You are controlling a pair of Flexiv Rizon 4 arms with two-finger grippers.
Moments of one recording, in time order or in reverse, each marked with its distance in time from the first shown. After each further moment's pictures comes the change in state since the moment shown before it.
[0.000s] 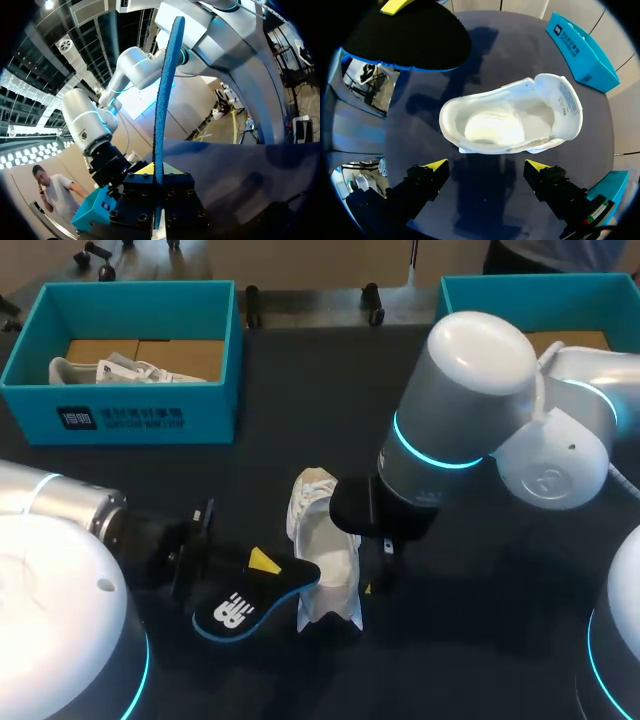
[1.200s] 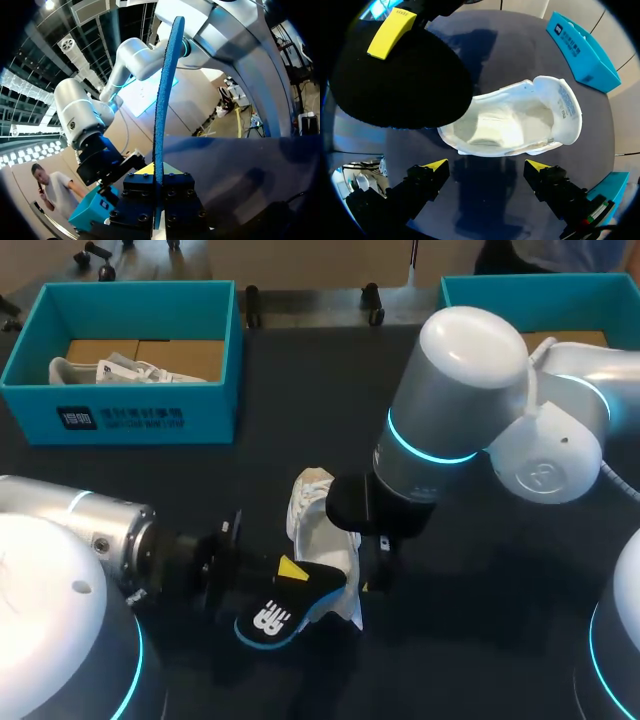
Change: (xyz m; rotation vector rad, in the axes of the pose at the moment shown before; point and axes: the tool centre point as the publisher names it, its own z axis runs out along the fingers) left arm 0.004 0.027 0.031 -0.012 -0.040 0.000; right arm -0.002 0.003 0.001 0.005 0.005 -0.001
